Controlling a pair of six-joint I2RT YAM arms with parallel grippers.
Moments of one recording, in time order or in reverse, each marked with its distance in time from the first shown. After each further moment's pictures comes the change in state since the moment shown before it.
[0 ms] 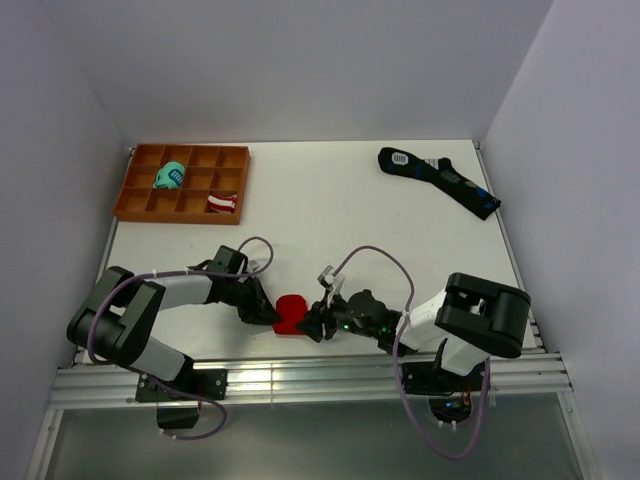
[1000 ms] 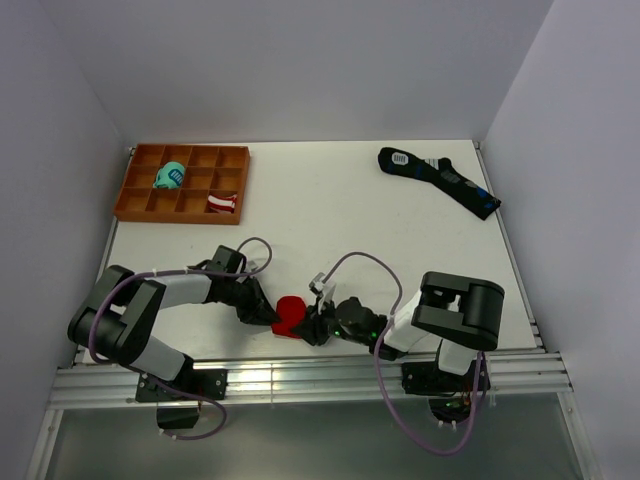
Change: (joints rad) left arm 0.010 0.013 0.005 -0.016 0.016 0.003; right arm 0.085 0.148 0.040 0.058 0.111 0.012
